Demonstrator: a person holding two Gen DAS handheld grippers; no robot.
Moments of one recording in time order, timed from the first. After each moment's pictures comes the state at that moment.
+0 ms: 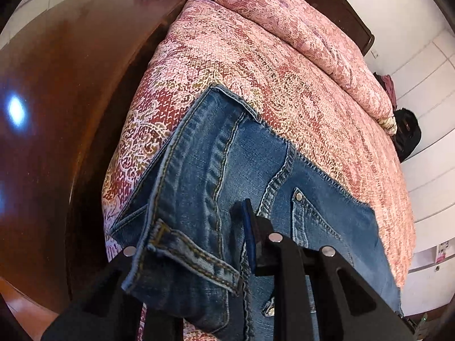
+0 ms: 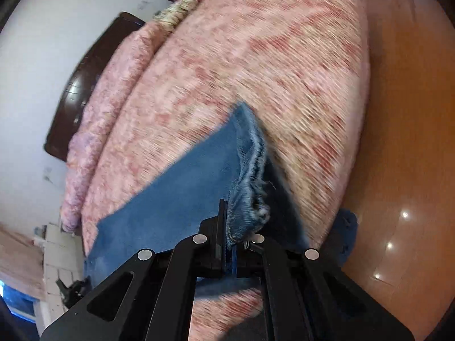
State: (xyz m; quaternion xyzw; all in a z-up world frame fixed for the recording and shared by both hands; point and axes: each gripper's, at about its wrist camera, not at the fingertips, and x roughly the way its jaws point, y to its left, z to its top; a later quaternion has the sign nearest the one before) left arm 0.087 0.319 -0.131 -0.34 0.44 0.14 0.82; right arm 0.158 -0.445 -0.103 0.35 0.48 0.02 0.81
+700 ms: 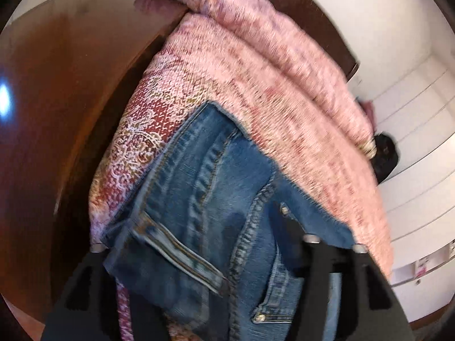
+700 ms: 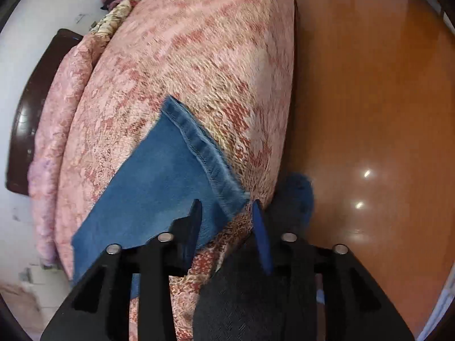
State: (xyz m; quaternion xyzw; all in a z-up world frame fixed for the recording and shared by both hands) left arm 0.065 0.324 -0.137 -0.40 0.34 0.11 0.84; right arm 0.112 -0.444 -0.075 0.34 0.52 -0.13 0.77
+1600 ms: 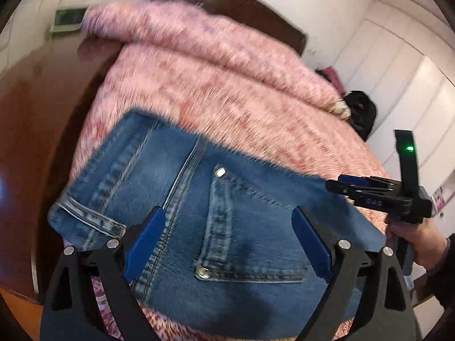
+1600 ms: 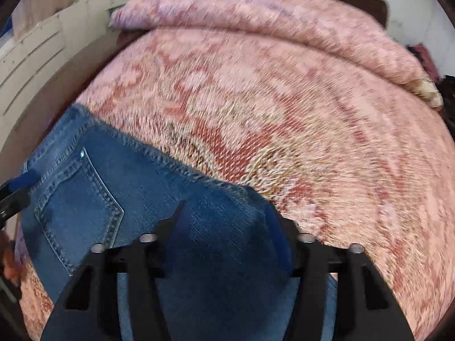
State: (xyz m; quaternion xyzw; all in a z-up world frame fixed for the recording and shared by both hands) left arm 0.059 0.254 -0.116 -0.26 0.35 0.05 0.90; right arm 0.298 0.048 -0.086 -0.20 0.47 0.31 0.80
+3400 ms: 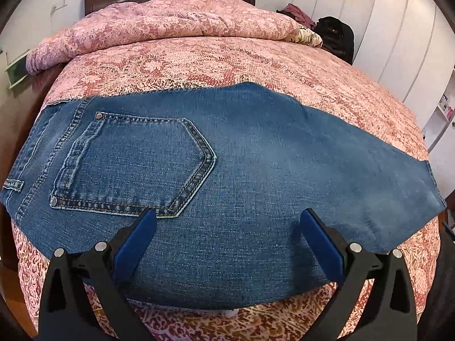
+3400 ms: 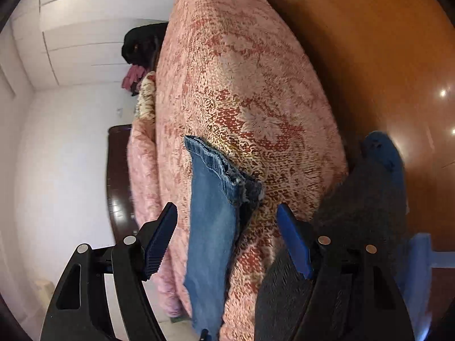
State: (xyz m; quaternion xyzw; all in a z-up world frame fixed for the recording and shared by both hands) left arm 0.054 0.094 -0.120 -0.08 0.43 -0.01 0.90; right arm 0.050 -0.455 -0.150 0.66 0.30 -0.04 0.69
